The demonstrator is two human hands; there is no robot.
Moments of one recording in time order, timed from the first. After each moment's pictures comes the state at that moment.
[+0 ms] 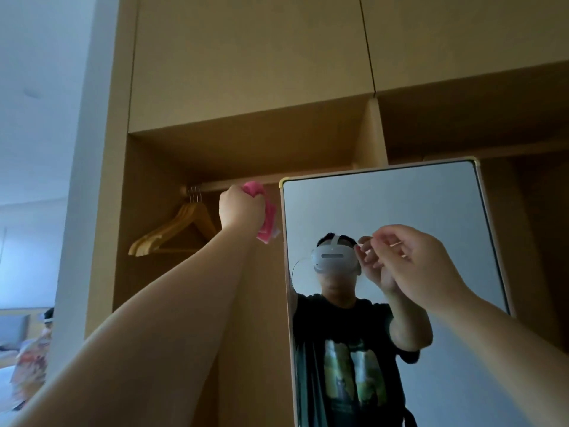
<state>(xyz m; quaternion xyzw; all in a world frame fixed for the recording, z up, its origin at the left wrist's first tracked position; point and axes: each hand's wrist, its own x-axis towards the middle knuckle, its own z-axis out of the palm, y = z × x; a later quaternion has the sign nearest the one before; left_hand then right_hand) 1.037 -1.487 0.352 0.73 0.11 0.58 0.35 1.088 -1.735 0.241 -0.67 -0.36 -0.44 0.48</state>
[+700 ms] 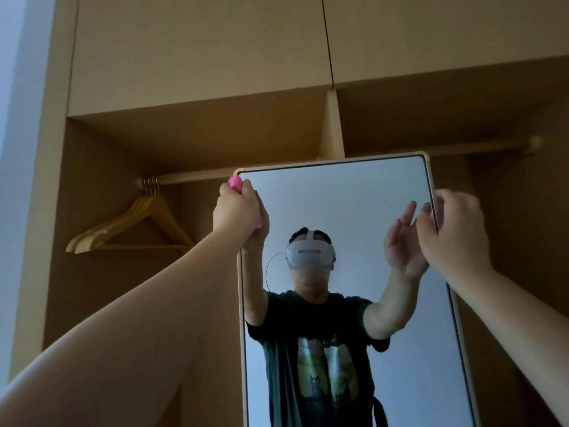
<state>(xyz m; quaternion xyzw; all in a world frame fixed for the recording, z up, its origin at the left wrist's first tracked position) 1.074 -1.547 0.337 0.73 0.07 0.54 0.40 1.131 -1.836 0.255 -0.70 -0.10 -0.60 0.36</state>
